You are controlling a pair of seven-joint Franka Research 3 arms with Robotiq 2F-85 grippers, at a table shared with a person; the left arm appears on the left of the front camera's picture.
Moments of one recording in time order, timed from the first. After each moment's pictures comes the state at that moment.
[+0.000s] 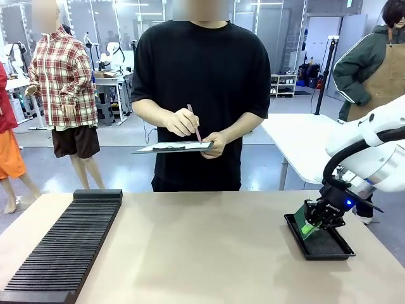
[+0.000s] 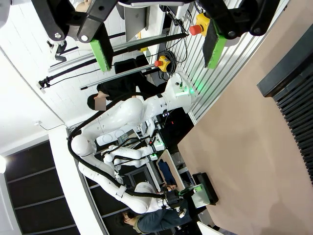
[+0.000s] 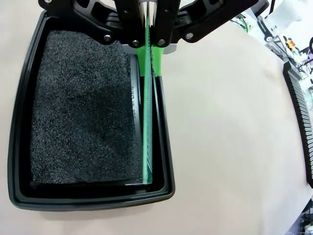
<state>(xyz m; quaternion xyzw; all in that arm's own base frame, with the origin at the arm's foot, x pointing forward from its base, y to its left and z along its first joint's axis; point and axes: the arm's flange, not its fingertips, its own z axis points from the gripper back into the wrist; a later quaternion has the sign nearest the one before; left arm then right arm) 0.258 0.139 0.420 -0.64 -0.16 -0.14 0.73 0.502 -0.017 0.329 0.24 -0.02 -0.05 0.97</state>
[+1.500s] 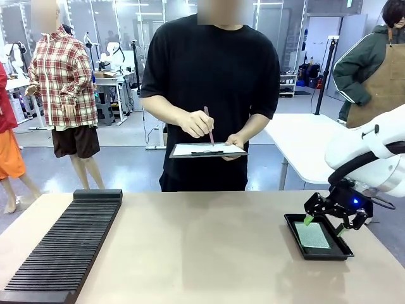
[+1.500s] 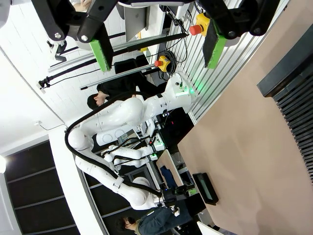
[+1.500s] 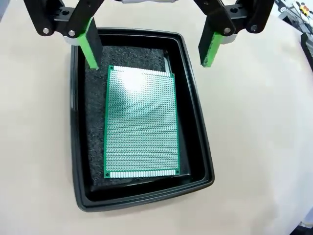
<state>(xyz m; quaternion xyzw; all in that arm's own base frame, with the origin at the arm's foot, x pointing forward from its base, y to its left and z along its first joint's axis) 0.258 0.139 0.420 -0.64 -0.16 -0.14 0.73 0.482 -0.021 0.351 0.15 -0.06 -0.11 0.98</state>
